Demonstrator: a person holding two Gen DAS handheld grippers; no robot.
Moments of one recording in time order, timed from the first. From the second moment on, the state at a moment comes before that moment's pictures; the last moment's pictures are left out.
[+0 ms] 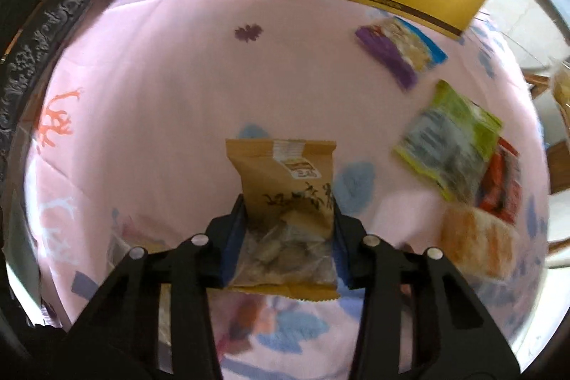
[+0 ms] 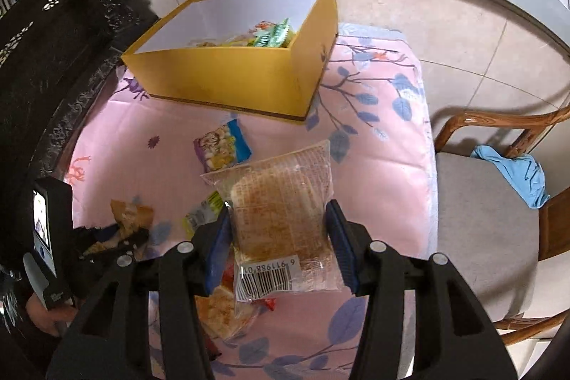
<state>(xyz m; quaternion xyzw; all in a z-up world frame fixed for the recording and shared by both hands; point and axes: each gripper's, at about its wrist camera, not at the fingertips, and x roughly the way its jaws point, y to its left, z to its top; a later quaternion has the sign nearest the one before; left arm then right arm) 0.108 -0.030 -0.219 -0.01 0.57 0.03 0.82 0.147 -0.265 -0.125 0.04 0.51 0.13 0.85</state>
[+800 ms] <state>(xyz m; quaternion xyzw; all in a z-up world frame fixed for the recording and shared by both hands) 0.193 -0.043 -0.068 0.03 0.42 0.00 0.91 0.187 -0.247 -0.028 0.06 0.38 0.16 0.91</state>
